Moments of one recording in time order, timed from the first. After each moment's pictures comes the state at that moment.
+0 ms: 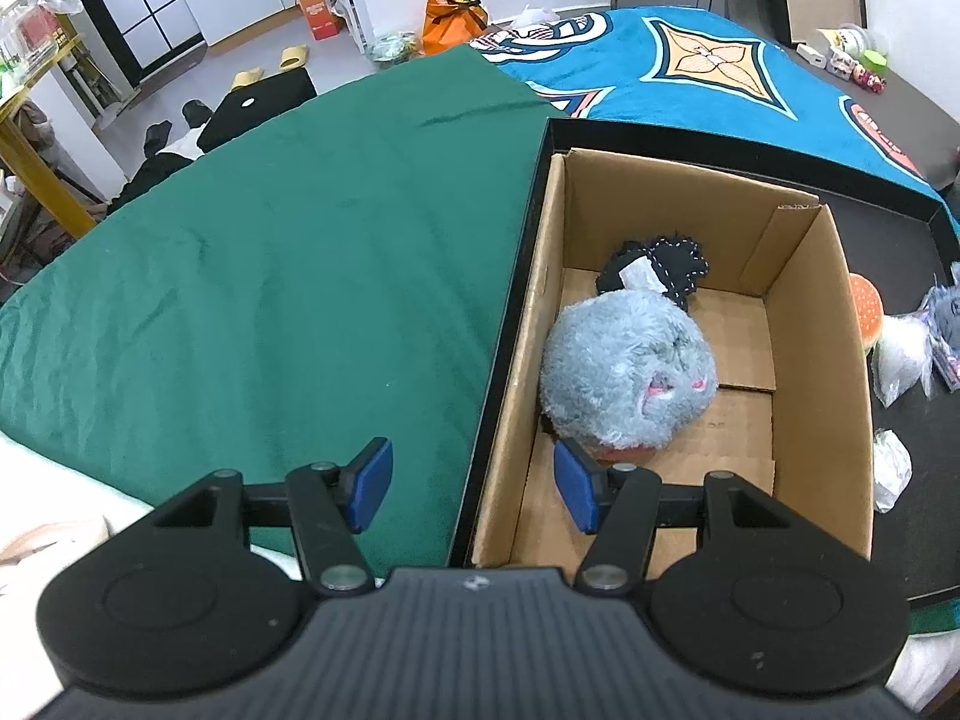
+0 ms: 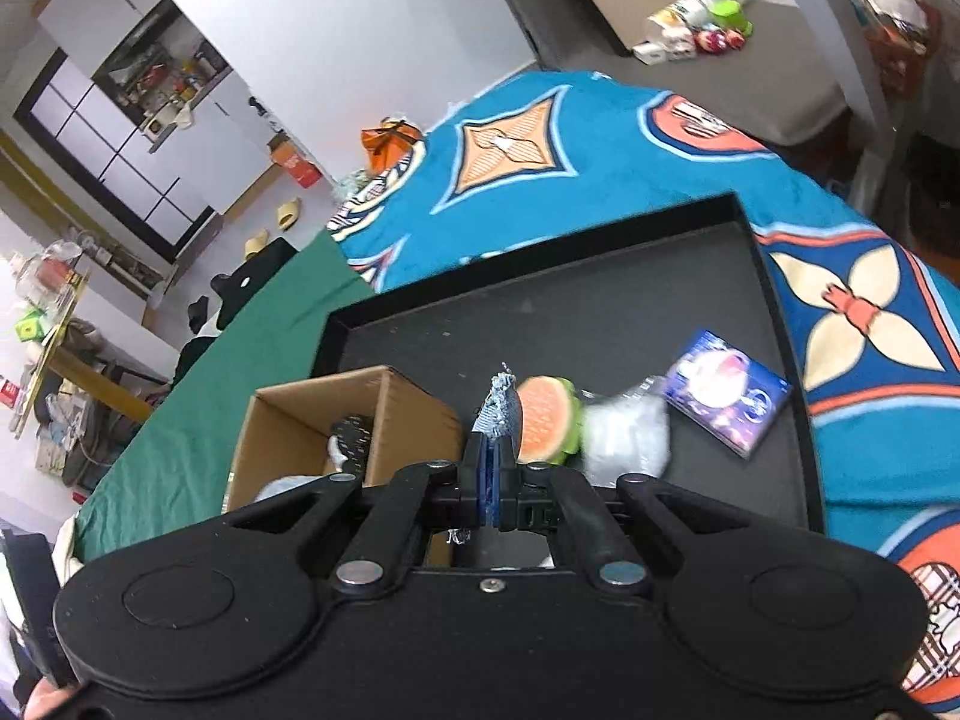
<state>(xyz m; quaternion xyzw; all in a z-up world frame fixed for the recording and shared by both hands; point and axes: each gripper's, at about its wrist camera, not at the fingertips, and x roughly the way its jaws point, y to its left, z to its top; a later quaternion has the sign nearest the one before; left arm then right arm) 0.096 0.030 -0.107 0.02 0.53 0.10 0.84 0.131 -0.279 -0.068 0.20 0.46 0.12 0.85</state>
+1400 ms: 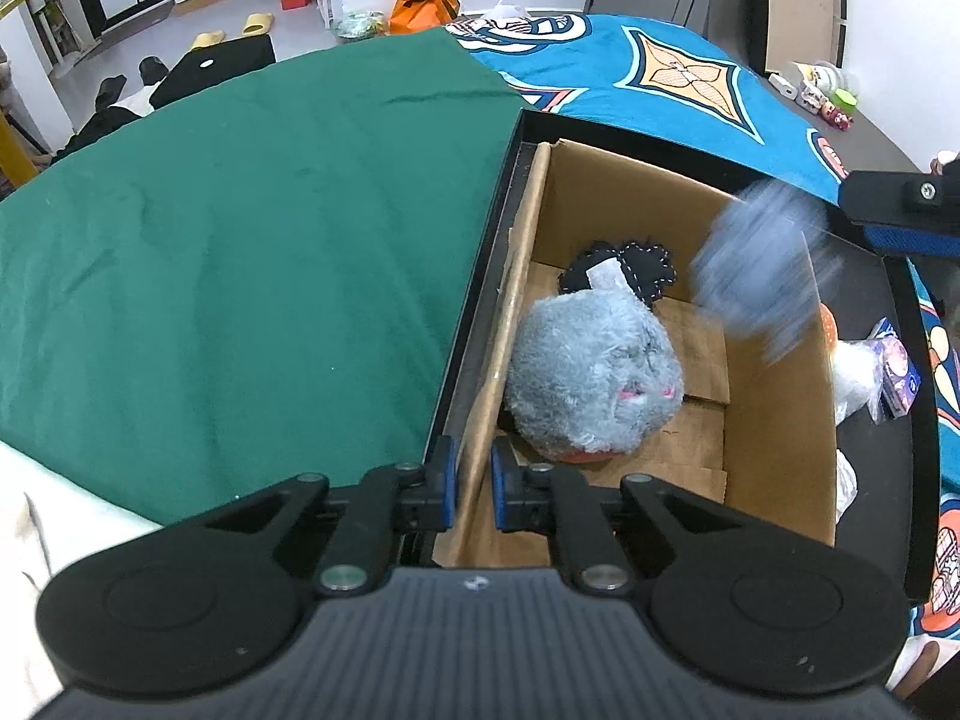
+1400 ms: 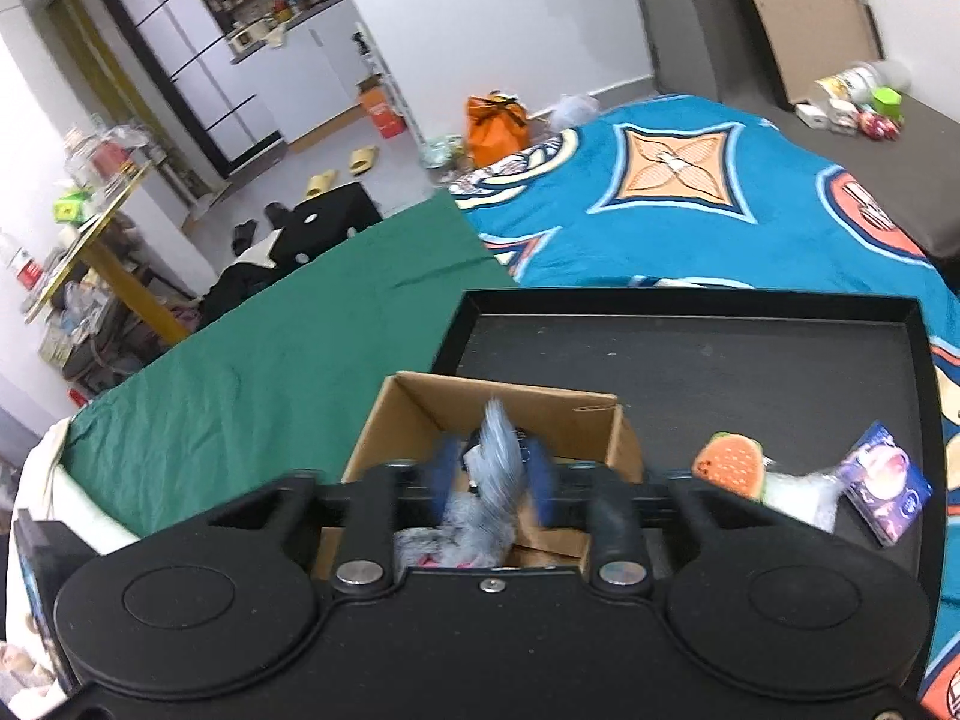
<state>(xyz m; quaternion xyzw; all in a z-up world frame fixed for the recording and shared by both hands) 0.096 0.051 -0.117 -0.06 0.53 0.05 0.85 0.155 -0.159 -0.045 0.11 0.45 0.18 0.87</state>
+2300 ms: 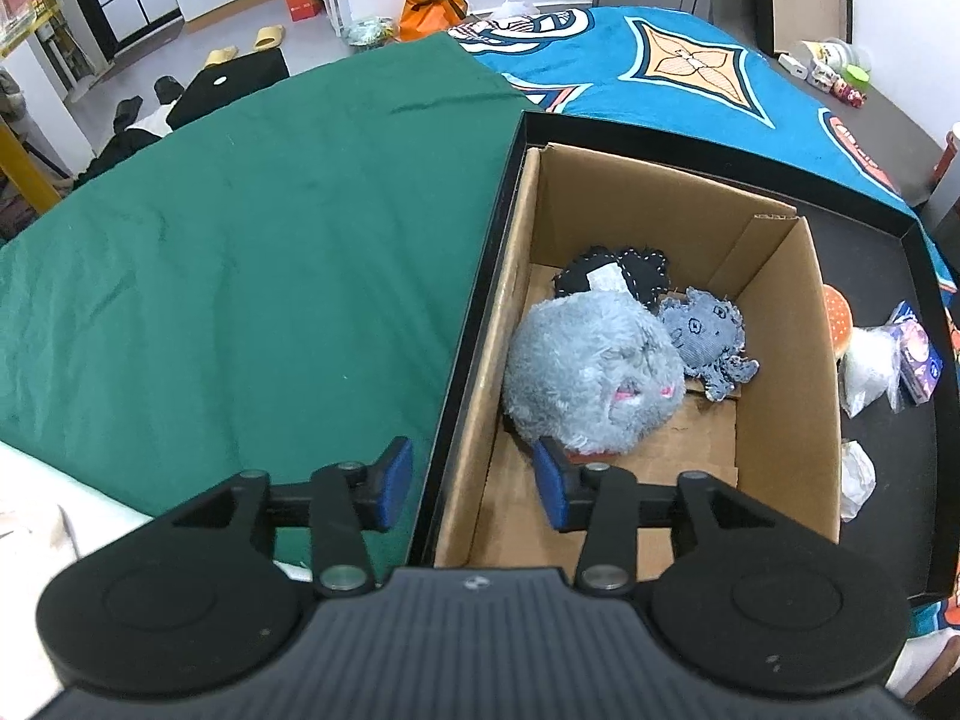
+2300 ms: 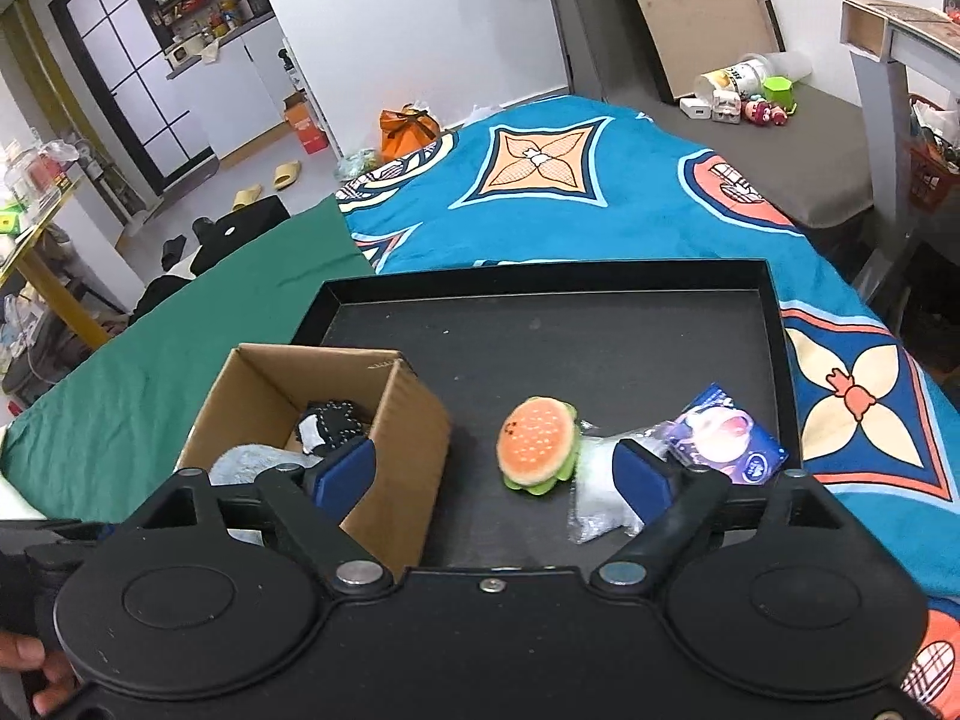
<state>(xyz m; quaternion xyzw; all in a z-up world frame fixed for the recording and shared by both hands) 0.100 0.032 -0.108 -0.02 0.54 0.07 0.84 0.131 -0.243 -0.068 0.09 0.45 0.12 0.88</state>
